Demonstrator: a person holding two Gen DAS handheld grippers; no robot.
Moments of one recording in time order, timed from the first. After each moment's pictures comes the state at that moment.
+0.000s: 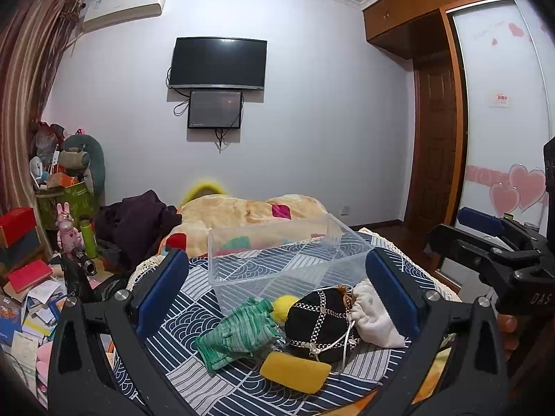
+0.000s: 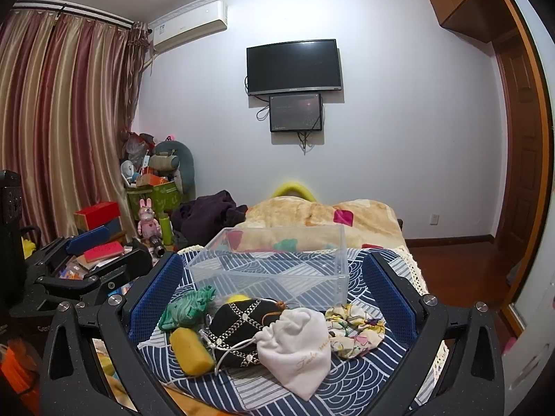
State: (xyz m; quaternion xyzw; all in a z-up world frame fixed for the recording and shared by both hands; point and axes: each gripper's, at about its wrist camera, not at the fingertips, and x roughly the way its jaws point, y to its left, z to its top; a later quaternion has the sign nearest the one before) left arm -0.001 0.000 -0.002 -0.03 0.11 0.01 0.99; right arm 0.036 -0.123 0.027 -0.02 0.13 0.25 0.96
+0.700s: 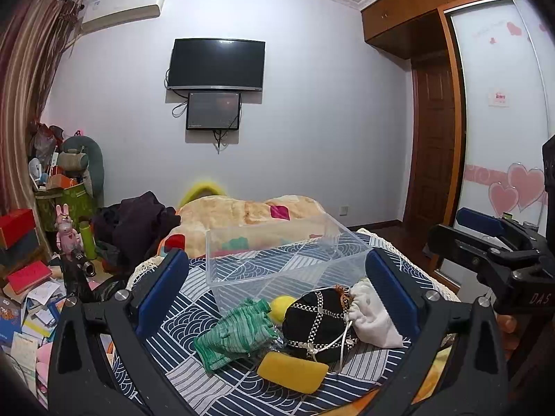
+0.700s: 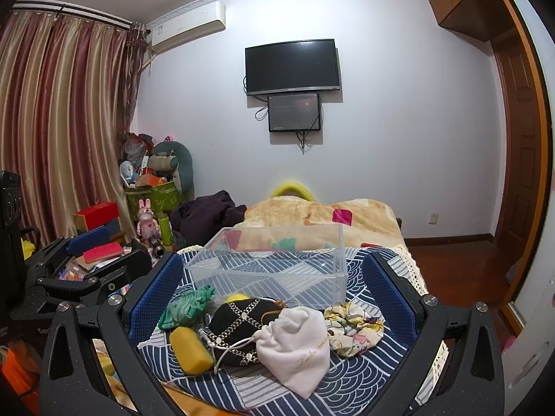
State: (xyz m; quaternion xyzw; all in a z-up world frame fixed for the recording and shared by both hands) left arm -0.002 -0.002 0.001 -0.03 0.11 0.00 0.99; right arm 0.036 -0.125 0.026 -0.02 0.13 0.24 0.96
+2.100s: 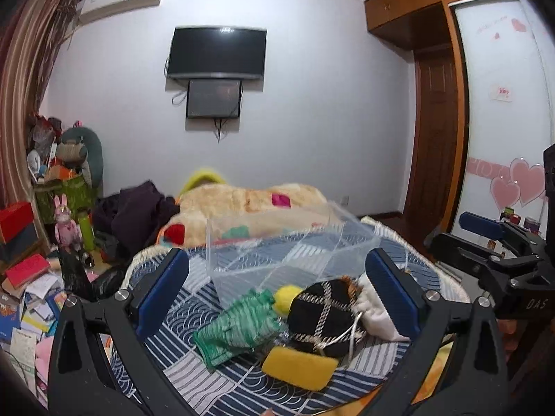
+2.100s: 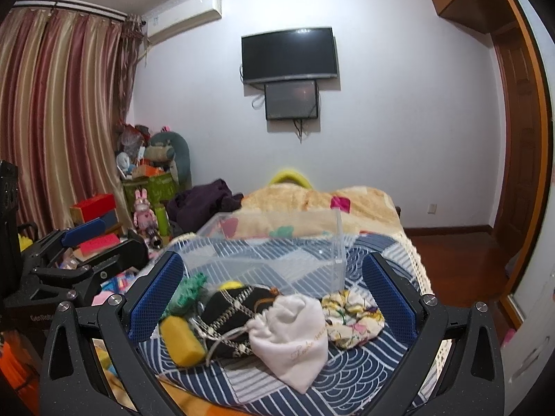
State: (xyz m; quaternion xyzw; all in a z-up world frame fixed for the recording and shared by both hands) left arm 0.015 0.007 -0.014 -0.03 0.14 0.01 0.99; right arm 0.051 -0.126 0.008 -0.02 0.17 0.24 0.96
